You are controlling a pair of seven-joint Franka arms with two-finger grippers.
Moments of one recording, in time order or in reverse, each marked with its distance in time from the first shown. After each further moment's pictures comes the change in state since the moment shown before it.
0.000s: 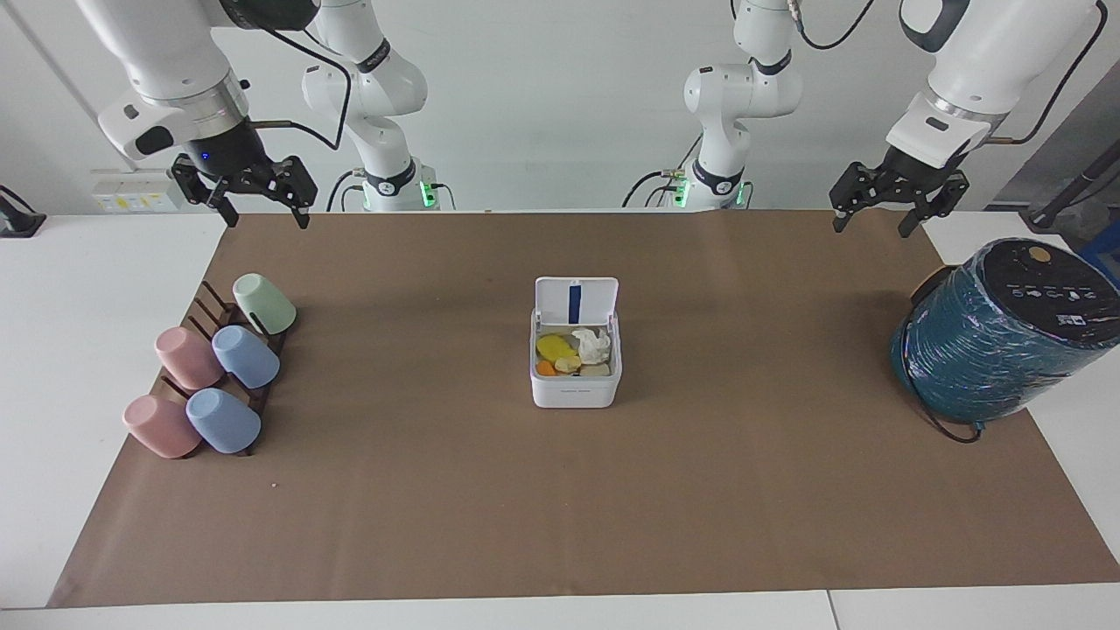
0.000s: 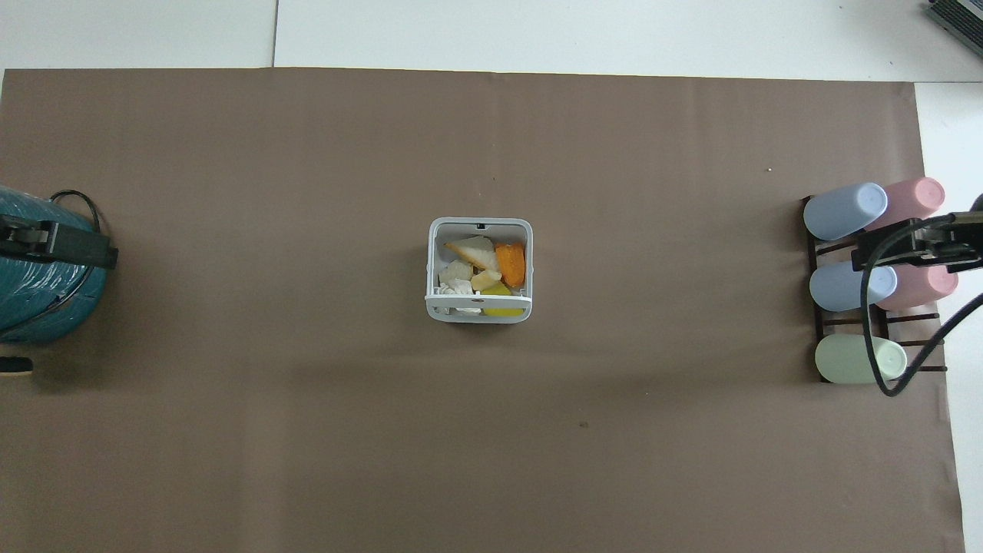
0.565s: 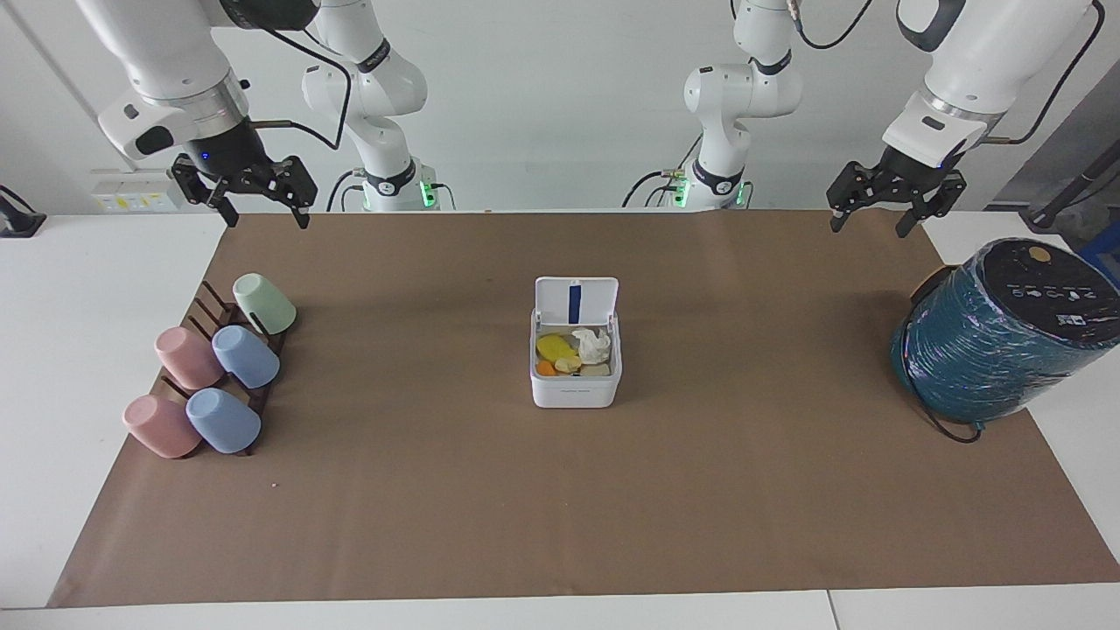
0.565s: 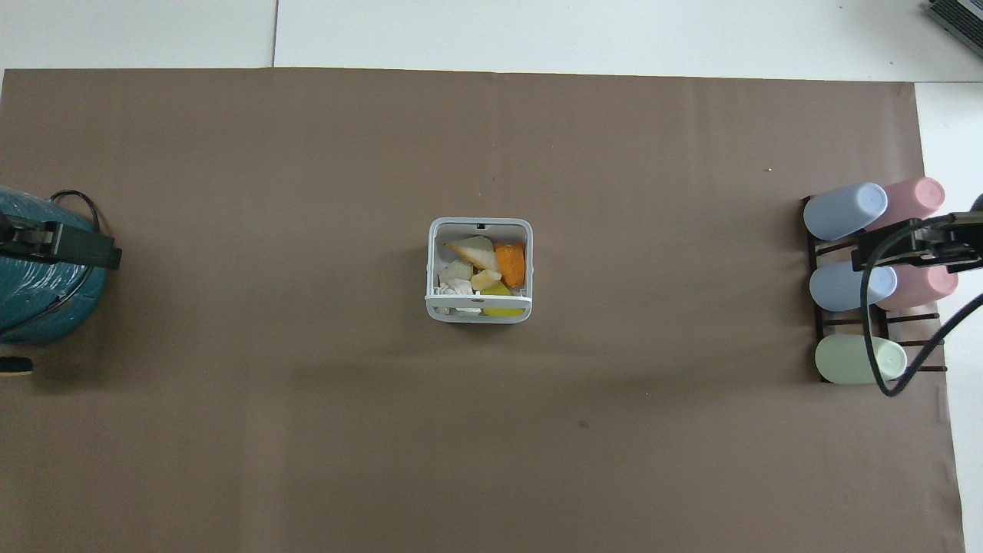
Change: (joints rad) left arm -0.001 -0.002 -0.009 -0.001 0.000 0.002 0.000; right arm 0.000 0.000 0.000 0.000 0.000 0.000 0.000
